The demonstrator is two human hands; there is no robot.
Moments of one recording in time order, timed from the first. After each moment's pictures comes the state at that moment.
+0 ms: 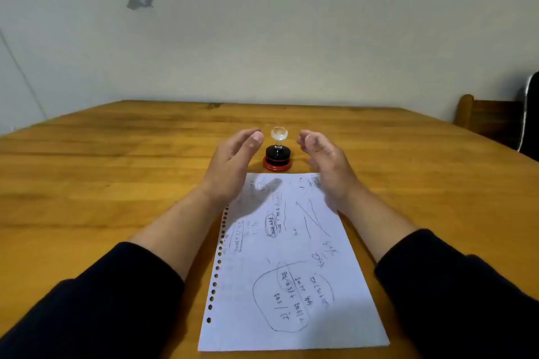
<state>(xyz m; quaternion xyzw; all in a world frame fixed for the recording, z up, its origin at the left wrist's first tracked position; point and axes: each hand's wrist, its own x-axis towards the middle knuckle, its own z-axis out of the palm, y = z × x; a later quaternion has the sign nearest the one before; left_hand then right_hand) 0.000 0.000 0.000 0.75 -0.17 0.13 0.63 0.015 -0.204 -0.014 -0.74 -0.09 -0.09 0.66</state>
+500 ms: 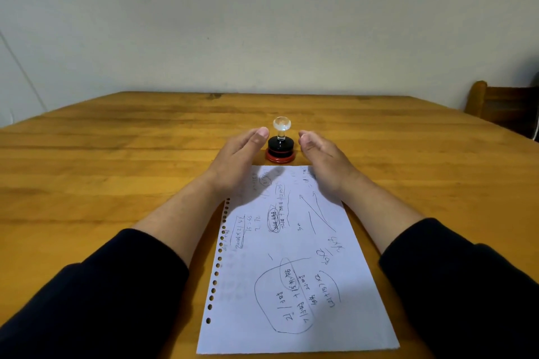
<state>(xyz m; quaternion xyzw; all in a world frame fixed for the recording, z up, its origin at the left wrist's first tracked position) 0.009 -0.002 -0.001 0.79 -0.20 0.03 0.59 0.029 -0.203 -0.021 -0.80 -0.09 -0.02 0.59</state>
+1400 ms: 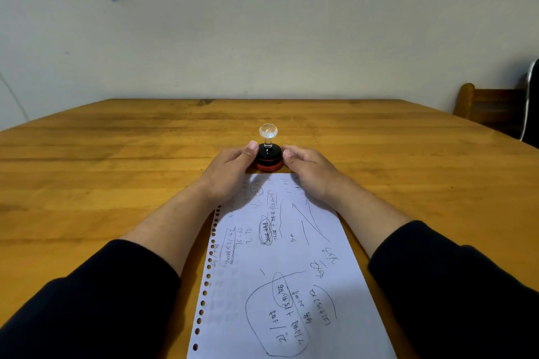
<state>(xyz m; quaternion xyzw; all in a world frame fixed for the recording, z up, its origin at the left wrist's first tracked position) 0.043 0.001 -0.022 0.81 -0.17 0.01 0.57 0.043 -0.200 -0.030 -0.80 -0.11 0.03 0.60</state>
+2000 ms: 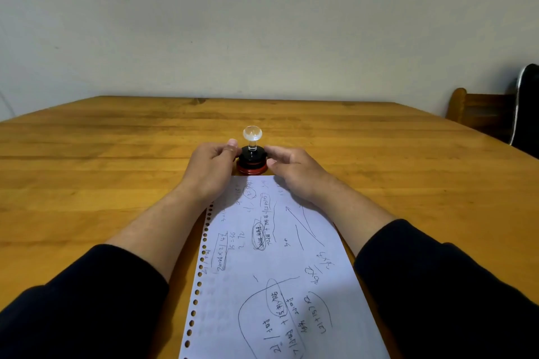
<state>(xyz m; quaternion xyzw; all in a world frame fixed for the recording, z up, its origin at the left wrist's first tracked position) 0.045 0.006 -0.020 0.82 -0.07 0.12 0.56 0.044 -0.186 -0.025 -0.79 -0.13 0.06 0.59</state>
